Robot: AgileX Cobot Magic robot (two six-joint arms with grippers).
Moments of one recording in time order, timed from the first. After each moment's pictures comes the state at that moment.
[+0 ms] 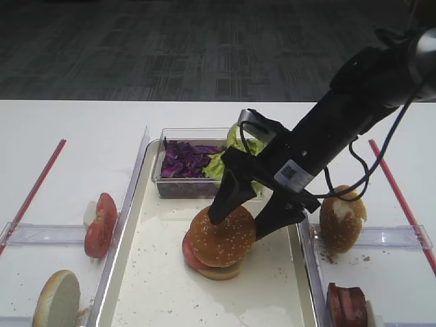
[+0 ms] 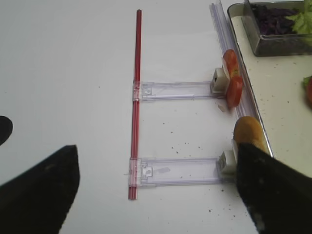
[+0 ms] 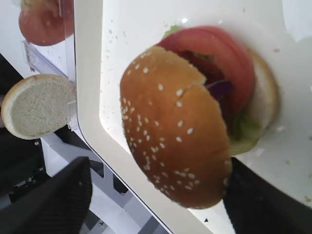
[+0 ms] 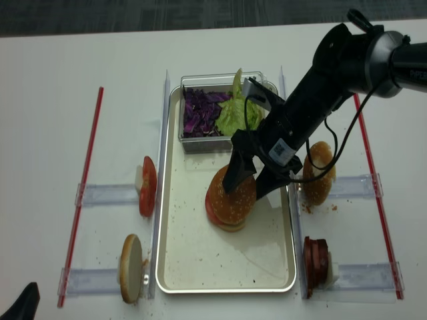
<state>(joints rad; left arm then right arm) 0.04 -0.02 -0.49 0.00 1.18 -0.03 0.29 1.96 -1.18 0.97 1.13 -0.52</state>
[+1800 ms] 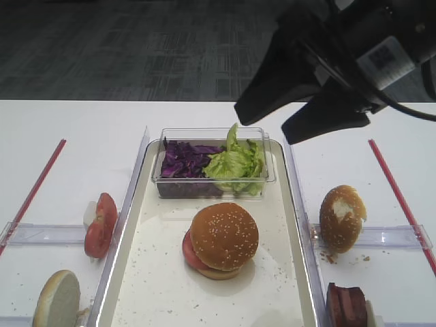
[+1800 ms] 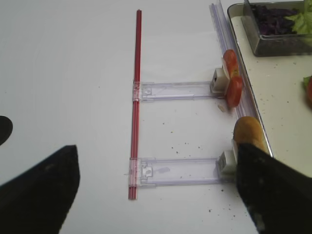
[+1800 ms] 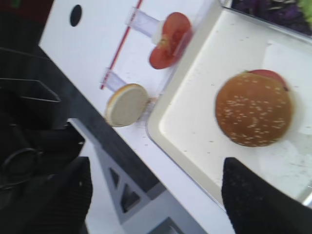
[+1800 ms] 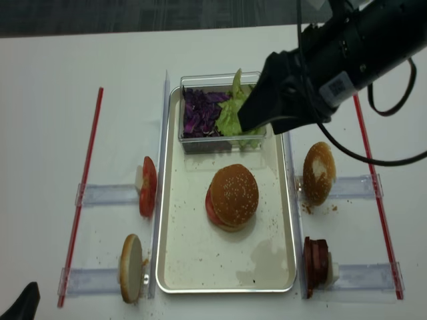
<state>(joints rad) 0.04 -0.02 -0.49 0.00 1.18 -0.03 0.23 1.43 -1.18 0.91 1.21 -0.43</state>
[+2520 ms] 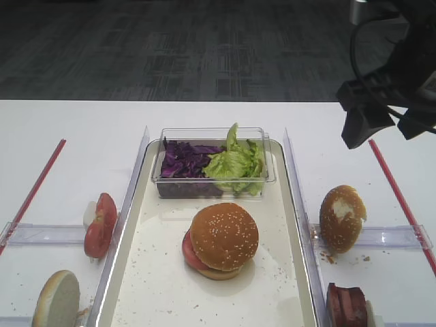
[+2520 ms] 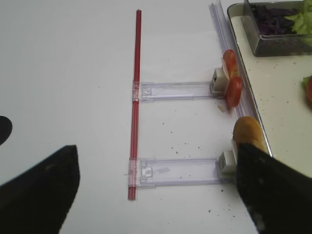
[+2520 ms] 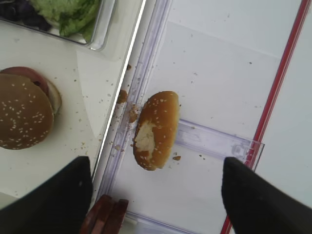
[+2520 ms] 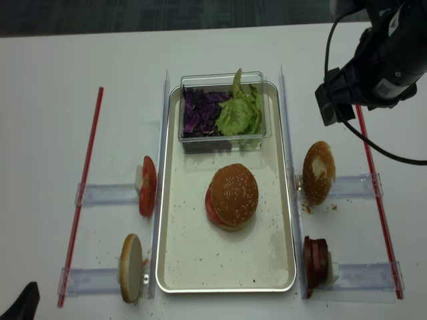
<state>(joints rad) 0.04 -0.02 -0.49 0.00 1.18 -0.03 0.23 1.41 -1.18 0.13 1.09 -0.05</state>
